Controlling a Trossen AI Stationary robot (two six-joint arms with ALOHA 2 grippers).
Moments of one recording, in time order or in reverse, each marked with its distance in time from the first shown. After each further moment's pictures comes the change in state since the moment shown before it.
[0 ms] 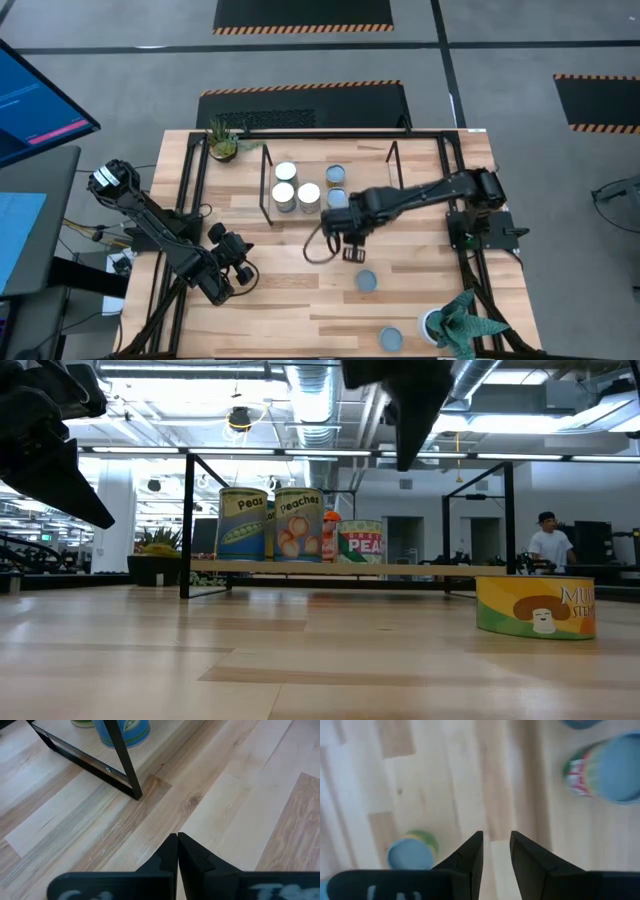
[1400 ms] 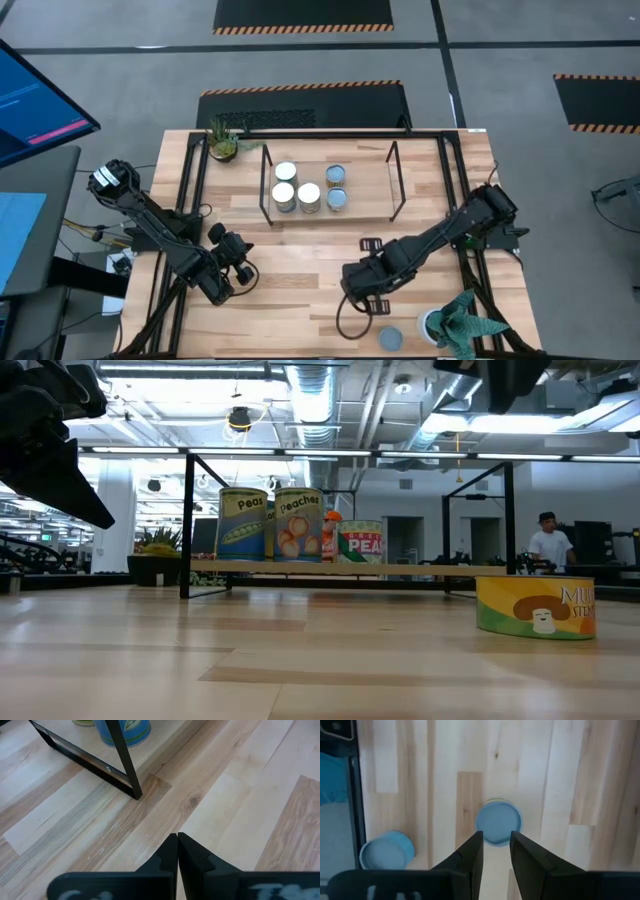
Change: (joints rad) left arm 0.000 0.000 0.000 0.001 0.000 -0.018; right arm 0.336 0.000 0.001 0.006 -0.023 0.144
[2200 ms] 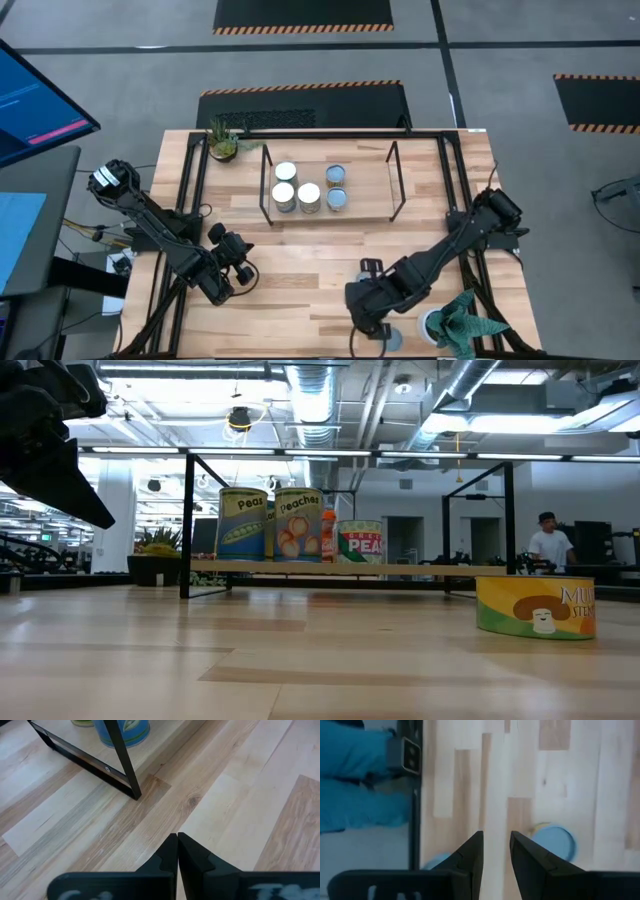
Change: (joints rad) left arm 0.000 0.000 0.000 0.003 0.000 0.008; right arm 0.108 0.000 0.000 0.173 -0.001 0.128
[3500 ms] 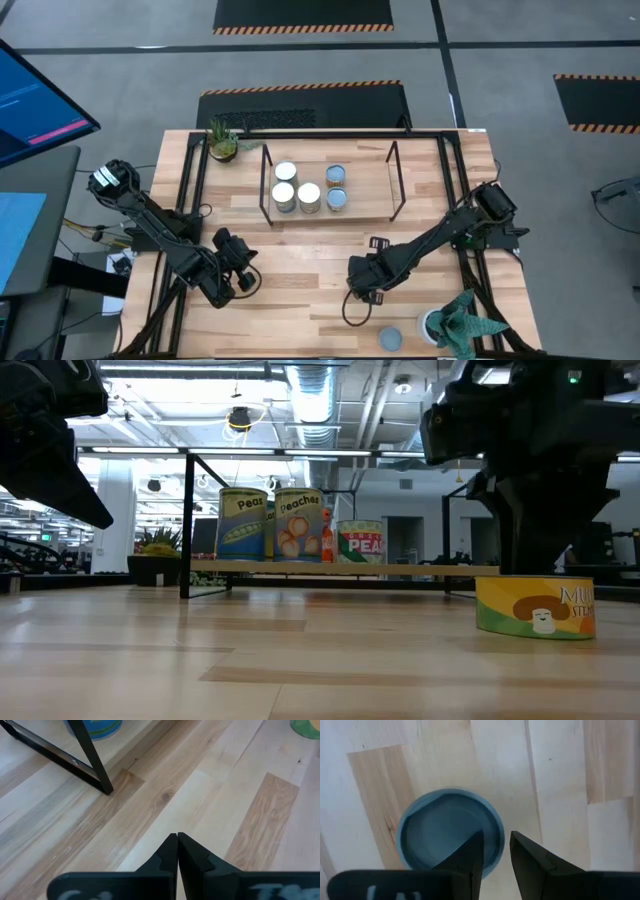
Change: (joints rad) left arm 0.000 0.000 0.000 0.123 0.046 0.056; right arm -0.132 0.000 -0.470 0.223 0.105 0.074
